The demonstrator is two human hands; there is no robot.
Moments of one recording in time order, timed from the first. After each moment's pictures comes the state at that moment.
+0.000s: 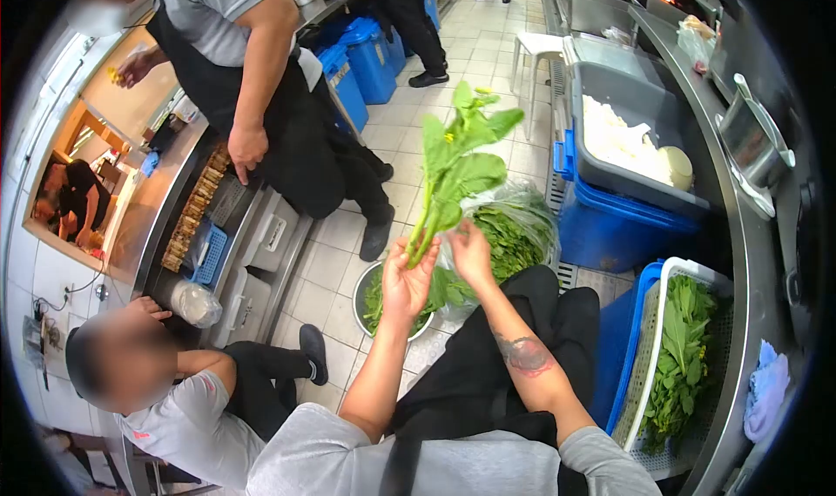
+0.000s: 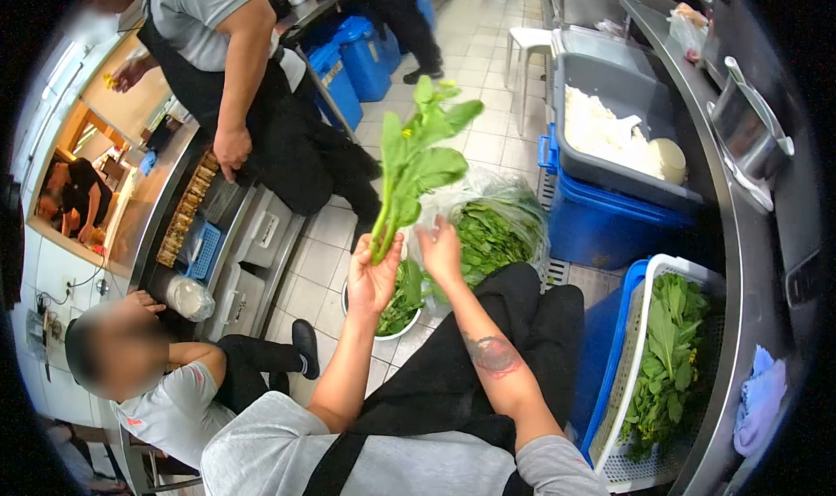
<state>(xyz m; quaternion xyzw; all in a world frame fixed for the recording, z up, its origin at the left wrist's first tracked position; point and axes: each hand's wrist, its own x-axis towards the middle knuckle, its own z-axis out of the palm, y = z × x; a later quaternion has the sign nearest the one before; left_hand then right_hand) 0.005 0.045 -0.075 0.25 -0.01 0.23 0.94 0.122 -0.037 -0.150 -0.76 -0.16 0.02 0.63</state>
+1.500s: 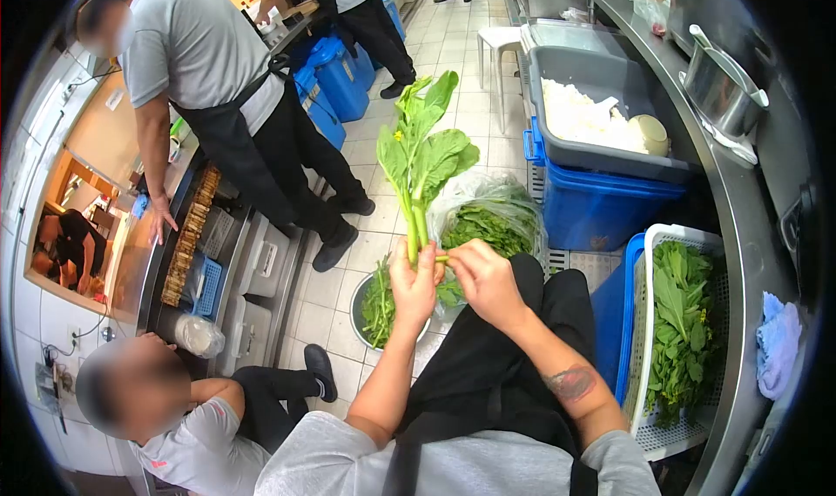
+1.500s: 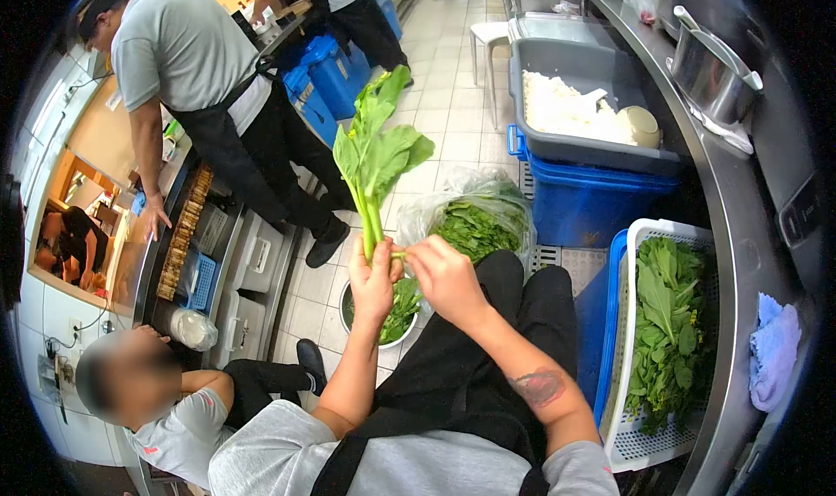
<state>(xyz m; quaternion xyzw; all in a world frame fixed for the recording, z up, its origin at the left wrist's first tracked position) 0.015 -0.025 -0.016 0.61 0.07 0.26 0.74 0.064 -0.148 -0.016 -0.74 -0.38 -0.12 0.54</state>
